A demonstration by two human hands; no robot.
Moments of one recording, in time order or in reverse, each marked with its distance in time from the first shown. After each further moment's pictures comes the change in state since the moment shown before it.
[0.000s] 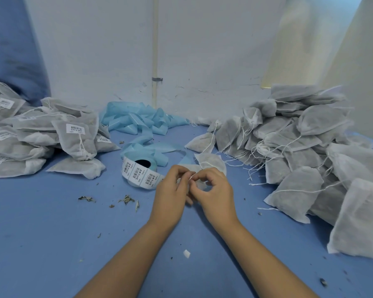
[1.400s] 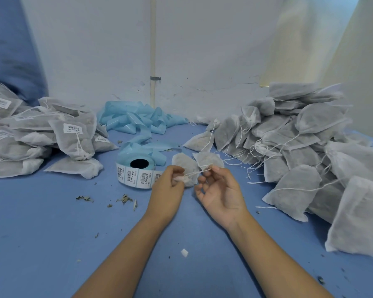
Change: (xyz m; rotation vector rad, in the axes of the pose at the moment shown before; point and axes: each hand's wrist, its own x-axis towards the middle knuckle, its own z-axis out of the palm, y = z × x) left_hand 0.010 -0.006 -0.003 0.208 -0.013 -0.133; right_hand 0.015 -0.001 -0.014 1.315 -0.136 0.752
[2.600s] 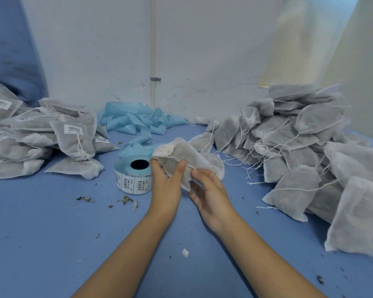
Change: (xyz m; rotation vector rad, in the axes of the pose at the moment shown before) left_hand 0.000 0.022 0.003 -0.529 0.181 0.004; right_hand 0.000 0.021 0.012 -0.309 0.075 -0.122
